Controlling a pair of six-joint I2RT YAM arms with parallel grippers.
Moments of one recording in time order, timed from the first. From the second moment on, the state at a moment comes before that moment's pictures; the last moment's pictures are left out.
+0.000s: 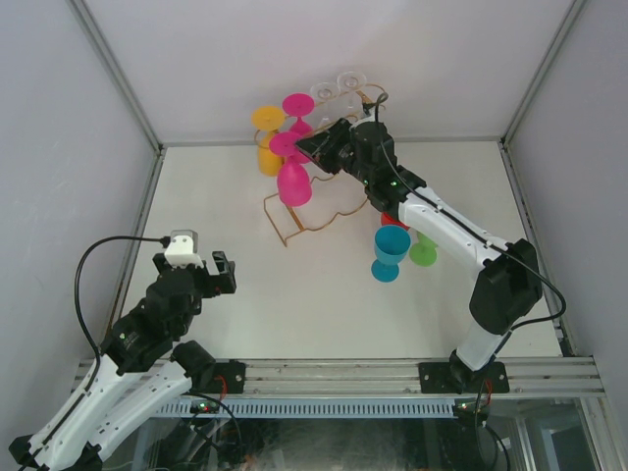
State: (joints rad) left arm -0.68 0.40 0.69 -0.71 -0.57 -0.36; right arm 0.62 1.70 1.53 0.03 -0.08 1.15
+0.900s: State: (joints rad) left arm -0.68 0.40 0.69 -0.71 -0.57 -0.36; right arm 0.62 1.70 1.53 0.03 -0.07 1.12
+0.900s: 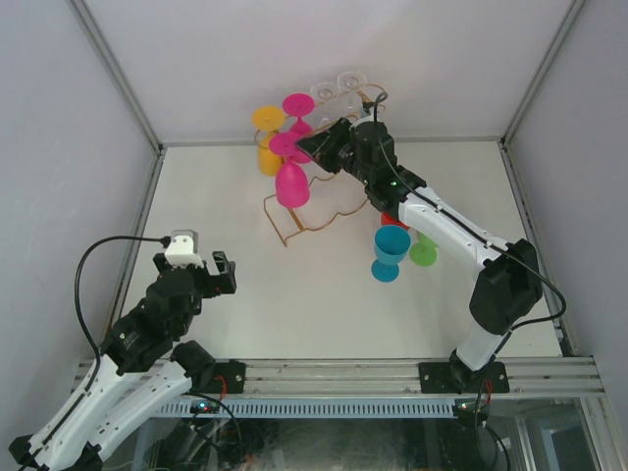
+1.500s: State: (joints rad) left arm -0.68 0.41 0.69 -0.71 -0.56 -0.36; right arm 0.66 1.68 1.53 0.05 0.04 1.07
